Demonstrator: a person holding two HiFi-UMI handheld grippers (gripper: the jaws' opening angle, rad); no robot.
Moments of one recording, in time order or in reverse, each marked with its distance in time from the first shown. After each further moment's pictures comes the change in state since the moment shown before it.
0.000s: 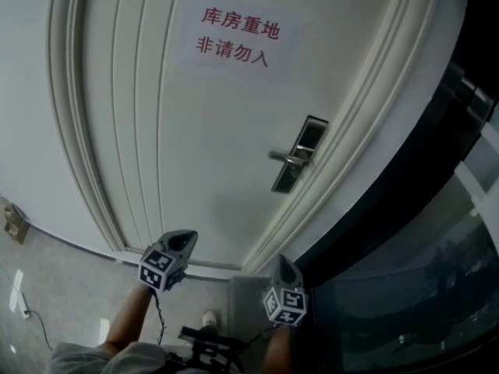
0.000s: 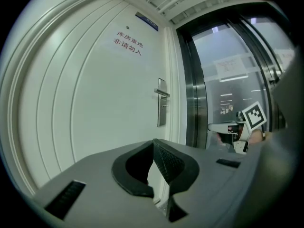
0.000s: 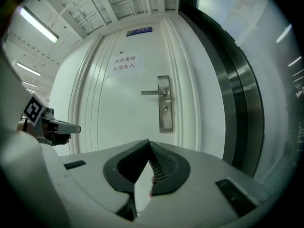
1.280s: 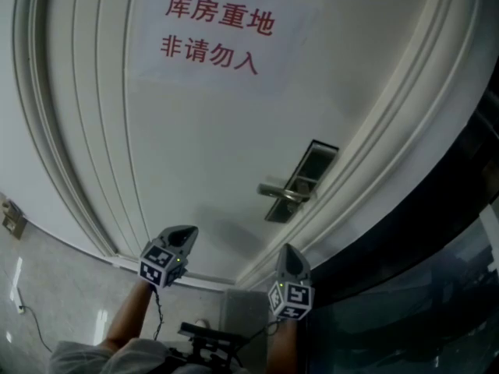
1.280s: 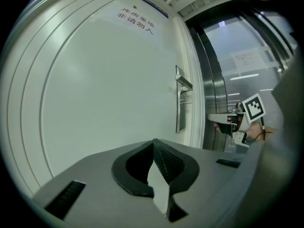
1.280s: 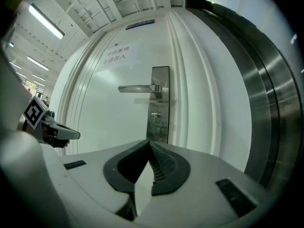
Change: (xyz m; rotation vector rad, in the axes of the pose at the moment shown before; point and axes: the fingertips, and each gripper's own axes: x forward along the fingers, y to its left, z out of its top) left arm 0.138 0.055 0.023 -0.034 0.017 0.073; right arm 0.153 -0.065 0.061 -0.097 -0.042 0.081
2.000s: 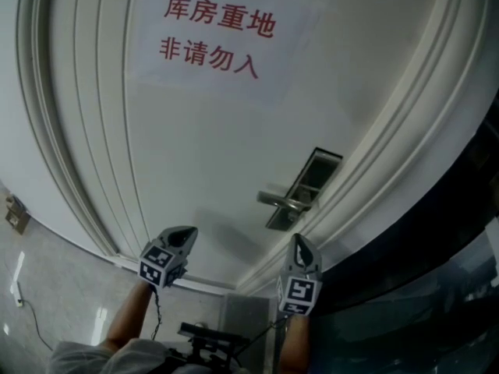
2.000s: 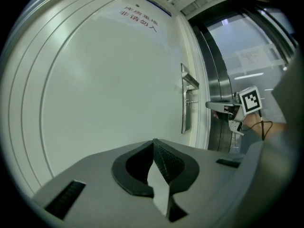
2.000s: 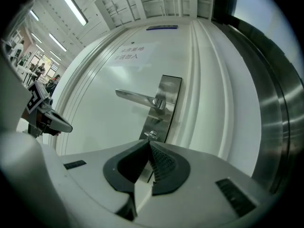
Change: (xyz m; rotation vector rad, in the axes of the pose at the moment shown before) left arm 0.013 0.010 0.000 -0.015 0.003 0.048; right arm 0.030 -0.013 0.052 -0.231 -0.071 0.004
